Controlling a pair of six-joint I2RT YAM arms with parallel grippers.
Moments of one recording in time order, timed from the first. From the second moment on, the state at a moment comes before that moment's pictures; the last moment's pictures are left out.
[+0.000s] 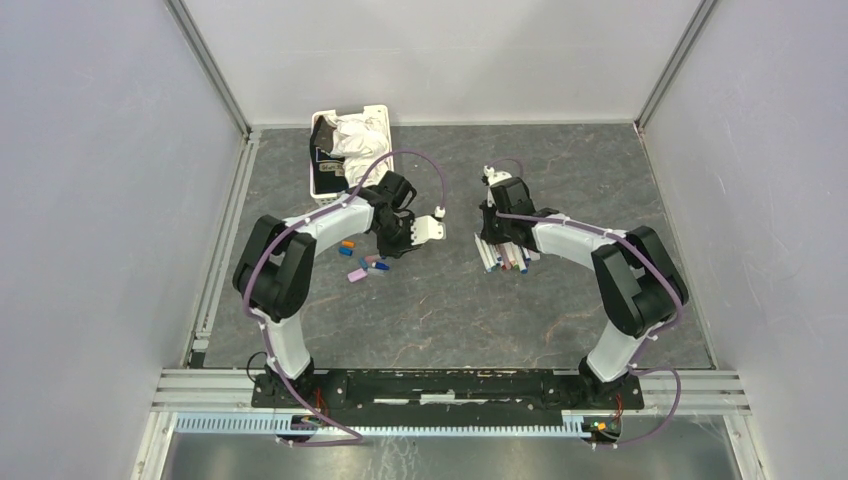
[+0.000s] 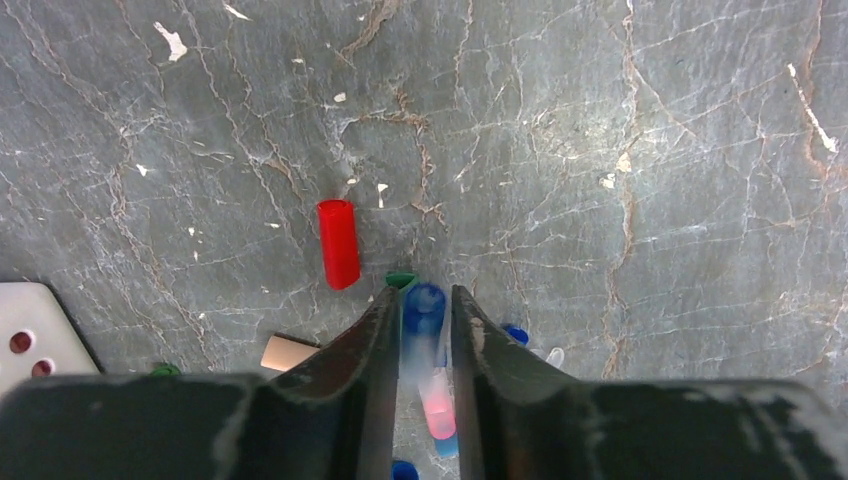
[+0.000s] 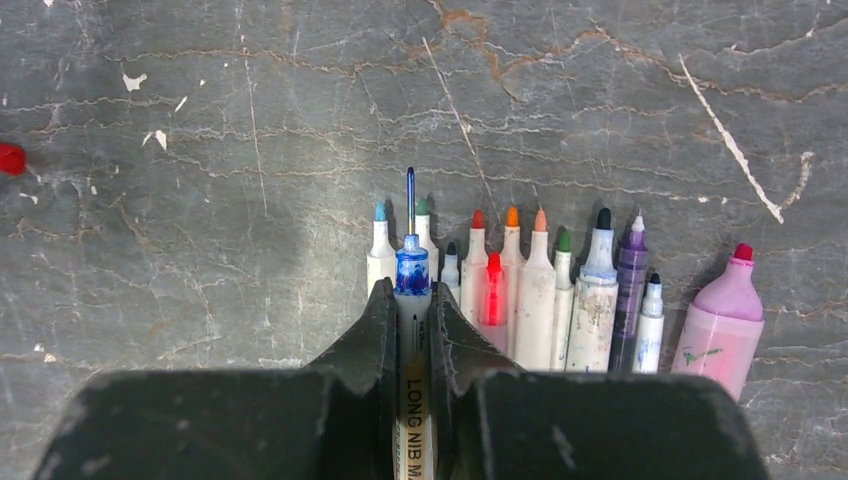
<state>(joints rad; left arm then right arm) -0.52 1.86 1.26 -0.69 0.27 1.00 0.47 1.72 0.99 -0.12 0.03 0.25</state>
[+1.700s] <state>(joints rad) -0.18 1.32 1.44 -0.57 0.18 0.43 0.56 1.53 0.92 -0.08 0.23 0.22</state>
